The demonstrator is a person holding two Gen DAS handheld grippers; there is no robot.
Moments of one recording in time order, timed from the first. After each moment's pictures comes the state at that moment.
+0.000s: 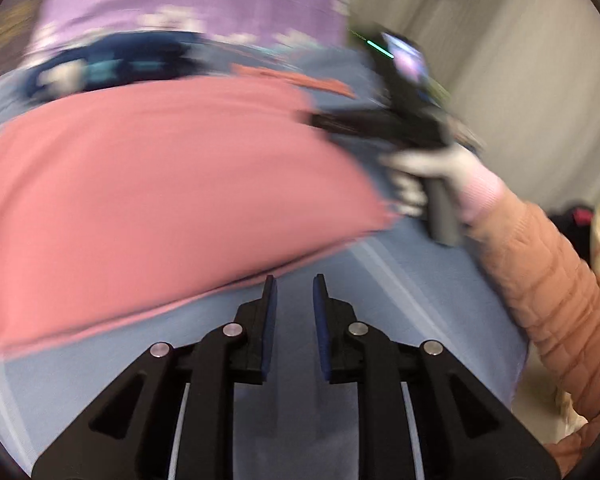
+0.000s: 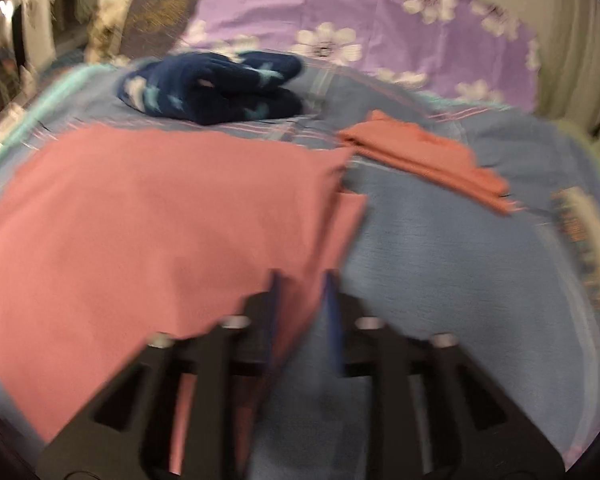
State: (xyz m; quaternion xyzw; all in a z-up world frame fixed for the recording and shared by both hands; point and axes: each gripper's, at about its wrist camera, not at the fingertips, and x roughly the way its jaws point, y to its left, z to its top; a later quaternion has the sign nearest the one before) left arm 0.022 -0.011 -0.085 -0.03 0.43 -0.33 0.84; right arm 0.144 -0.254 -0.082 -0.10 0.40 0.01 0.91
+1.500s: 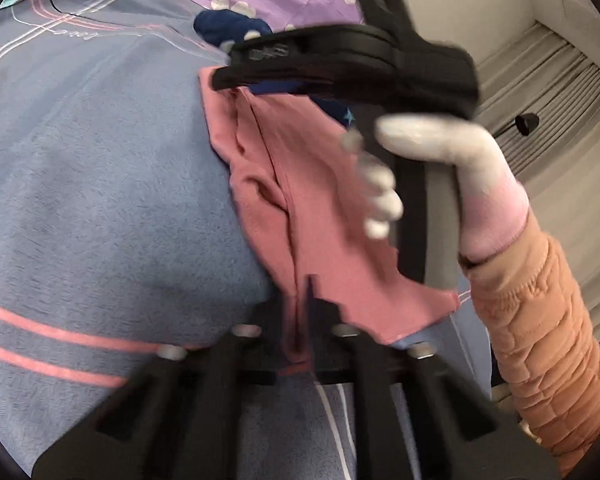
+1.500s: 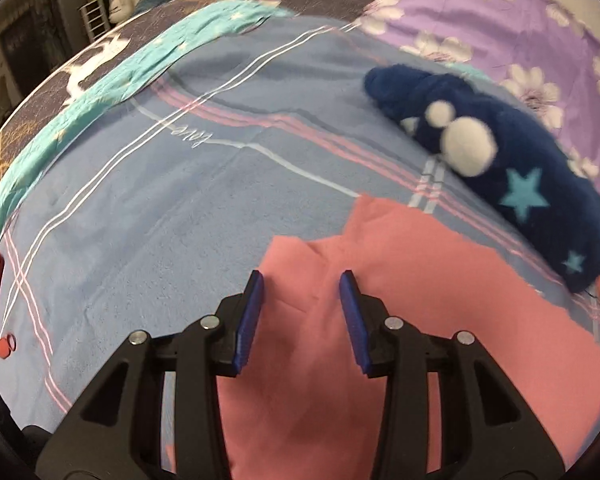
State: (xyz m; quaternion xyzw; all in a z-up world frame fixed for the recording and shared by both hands) left arm 0.096 0.206 -0.138 -0.24 0.43 -0.29 0.82; right arm 0.261 0.134 -0.087 -0.15 0.47 0.20 0.85
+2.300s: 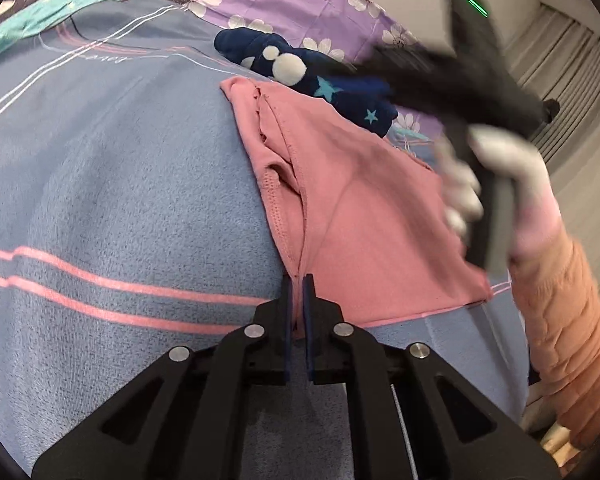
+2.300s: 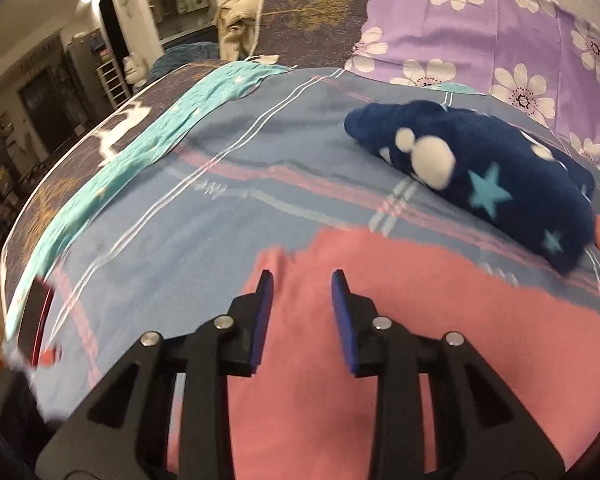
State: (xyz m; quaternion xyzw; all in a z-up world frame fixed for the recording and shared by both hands) left arm 0.073 0.202 -0.129 -0.21 0.41 -0.23 0.86; right arm 0.199 0.046 -0.037 -0.06 0.40 0.26 0.88
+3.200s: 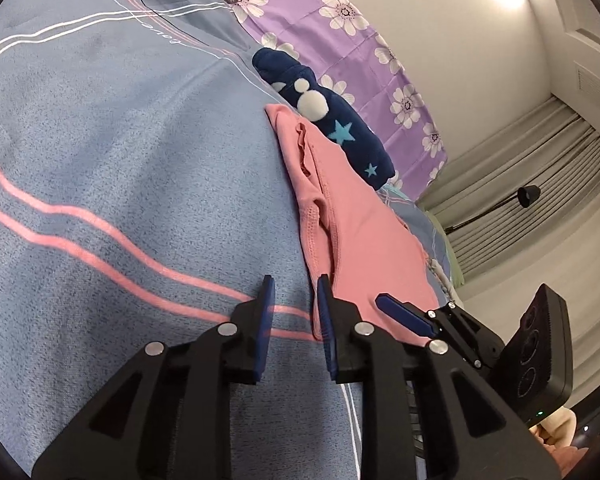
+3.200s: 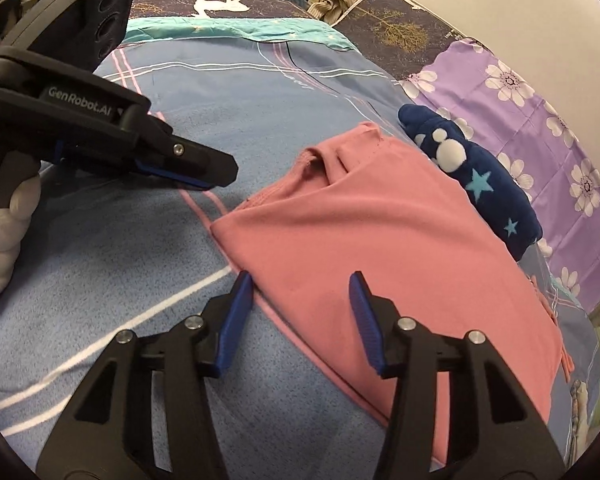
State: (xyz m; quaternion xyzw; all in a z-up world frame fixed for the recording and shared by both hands) left arm 0.058 0.252 -0.146 -0.35 0.37 -0.23 0.83; right arm 0.022 0.088 -0.102 -0.31 0.33 0.24 0.86
